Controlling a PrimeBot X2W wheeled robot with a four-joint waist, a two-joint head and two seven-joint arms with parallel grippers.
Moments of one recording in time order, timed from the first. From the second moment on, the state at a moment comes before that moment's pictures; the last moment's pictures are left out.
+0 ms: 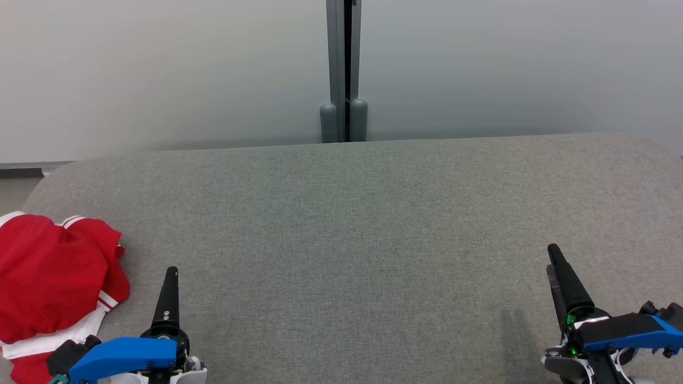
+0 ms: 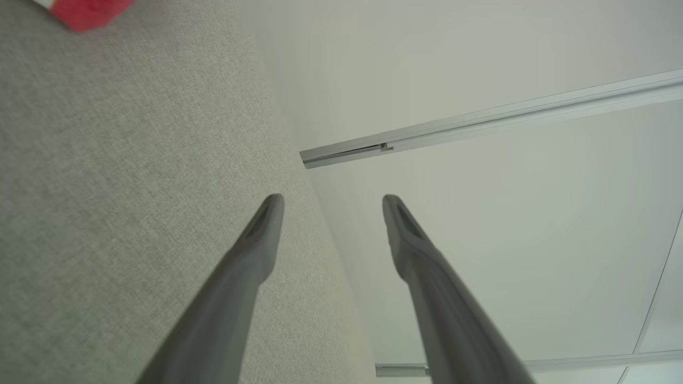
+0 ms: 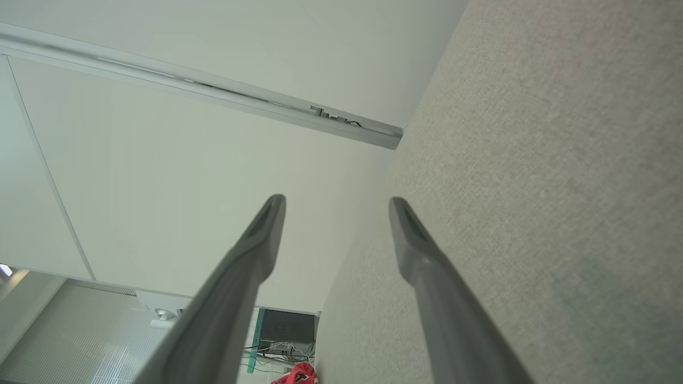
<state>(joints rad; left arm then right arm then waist) -0.06 0.04 0.04 0.33 -1.36 -0.13 0.01 -0.10 -0.12 0.01 0.28 1.44 0.13 0.01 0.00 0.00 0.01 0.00</state>
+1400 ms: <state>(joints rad) -0.08 0.04 -0.05 0.35 -0.59 0.06 -0.13 -0.11 -0.14 -0.02 0.31 0.71 0.13 -0.13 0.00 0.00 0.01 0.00</state>
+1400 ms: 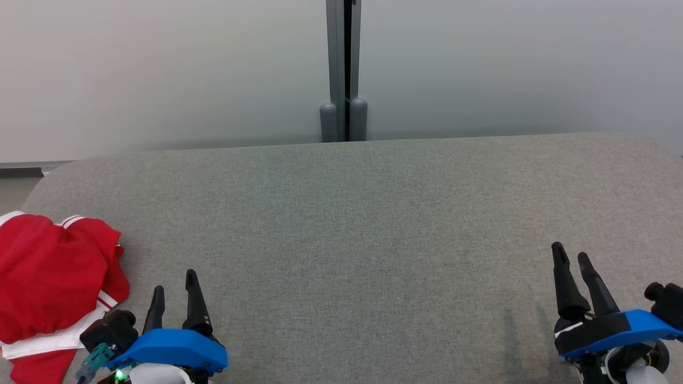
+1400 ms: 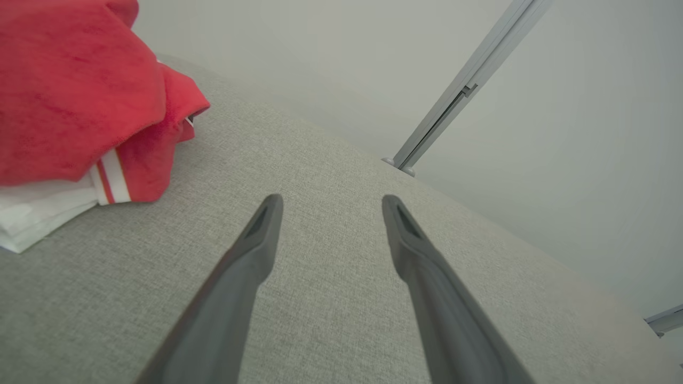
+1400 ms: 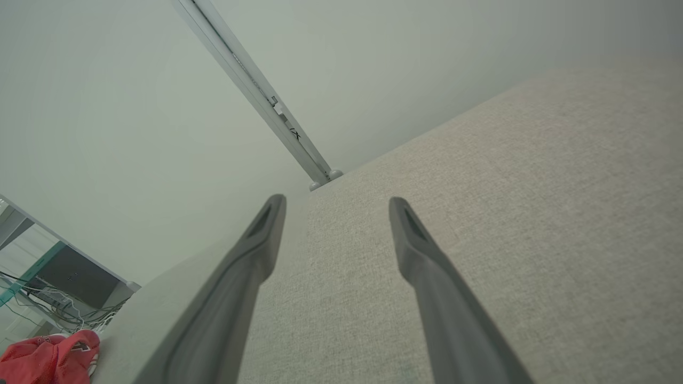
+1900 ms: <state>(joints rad) -0.08 0.06 -0.09 0.37 -0.40 0.12 -0.17 -0.11 -0.15 0.00 0.31 0.53 0.13 -0.17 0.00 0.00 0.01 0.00</state>
